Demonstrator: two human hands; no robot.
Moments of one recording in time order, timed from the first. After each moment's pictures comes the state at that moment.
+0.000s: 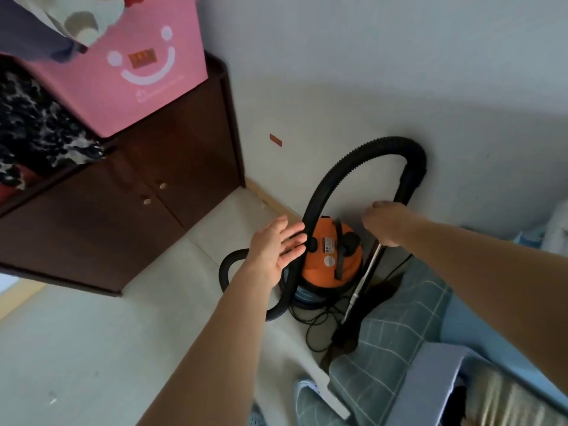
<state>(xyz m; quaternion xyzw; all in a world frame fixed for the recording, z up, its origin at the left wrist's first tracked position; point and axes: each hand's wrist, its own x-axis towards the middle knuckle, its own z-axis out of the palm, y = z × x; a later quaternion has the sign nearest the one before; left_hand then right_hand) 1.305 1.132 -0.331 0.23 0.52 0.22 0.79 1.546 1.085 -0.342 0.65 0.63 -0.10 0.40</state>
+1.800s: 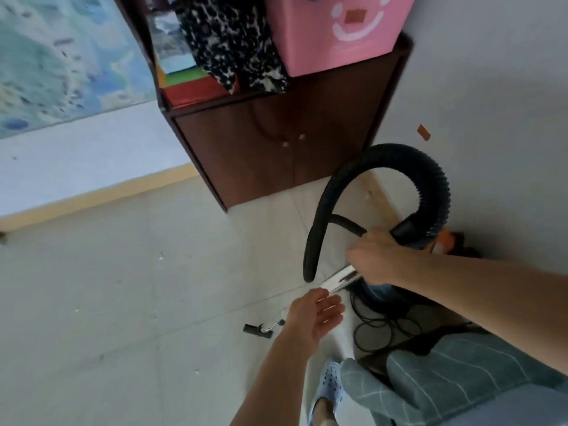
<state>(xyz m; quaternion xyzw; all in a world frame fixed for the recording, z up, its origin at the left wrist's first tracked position) 1.148 0.954 -0.394 -0.05 0.58 0.32 0.75 1.272 1.055 -0.311 0.36 0.81 -0.03 0.46</state>
